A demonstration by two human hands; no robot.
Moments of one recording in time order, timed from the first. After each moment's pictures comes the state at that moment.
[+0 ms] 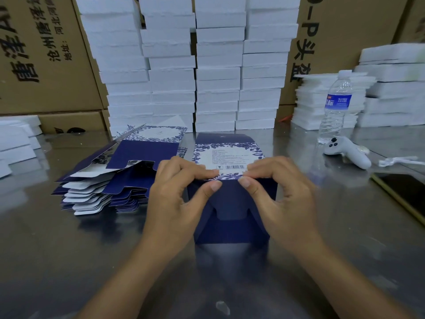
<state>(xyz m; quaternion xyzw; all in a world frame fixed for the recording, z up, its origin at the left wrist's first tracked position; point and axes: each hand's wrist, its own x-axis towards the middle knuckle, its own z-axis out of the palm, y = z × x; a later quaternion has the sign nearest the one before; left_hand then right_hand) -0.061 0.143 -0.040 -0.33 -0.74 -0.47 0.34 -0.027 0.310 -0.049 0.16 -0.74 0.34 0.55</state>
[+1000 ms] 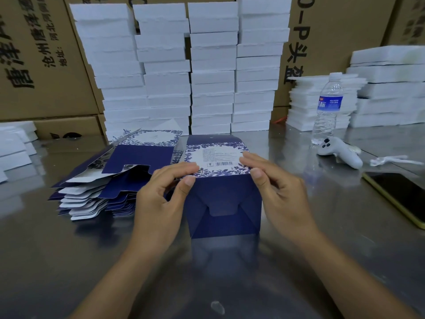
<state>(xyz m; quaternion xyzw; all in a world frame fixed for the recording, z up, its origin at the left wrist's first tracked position) -0.073 0.138 -0.049 -0.29 -0.69 -0.62 0.24 -0.034 0.326 -0.053 0.13 -0.75 0.51 0.40</state>
